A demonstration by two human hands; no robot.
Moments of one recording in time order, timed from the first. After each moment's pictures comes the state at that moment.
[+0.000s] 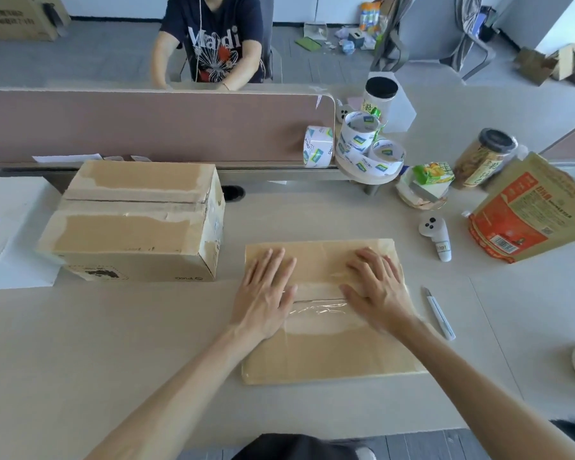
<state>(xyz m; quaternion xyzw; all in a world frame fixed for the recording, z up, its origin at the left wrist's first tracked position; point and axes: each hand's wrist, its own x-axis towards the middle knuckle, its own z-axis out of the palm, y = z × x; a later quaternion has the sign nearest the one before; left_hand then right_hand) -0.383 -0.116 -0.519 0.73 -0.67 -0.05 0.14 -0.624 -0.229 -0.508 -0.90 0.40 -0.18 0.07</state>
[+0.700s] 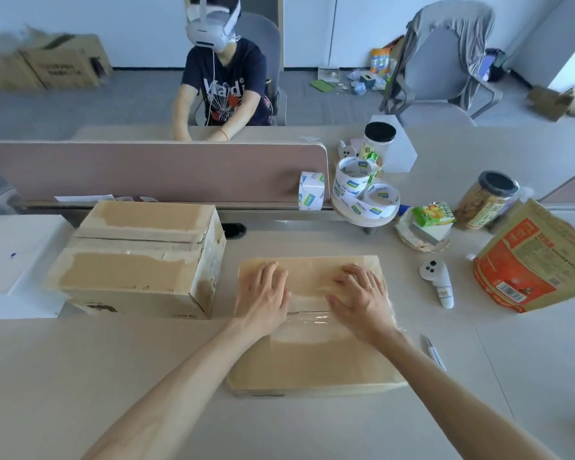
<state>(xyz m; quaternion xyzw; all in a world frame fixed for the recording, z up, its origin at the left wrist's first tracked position) -0.382 -0.194 -0.491 0.77 -0.63 -0.09 0.07 -0.594 -0.292 -0.503 -0.87 0.44 -0.20 0.14</state>
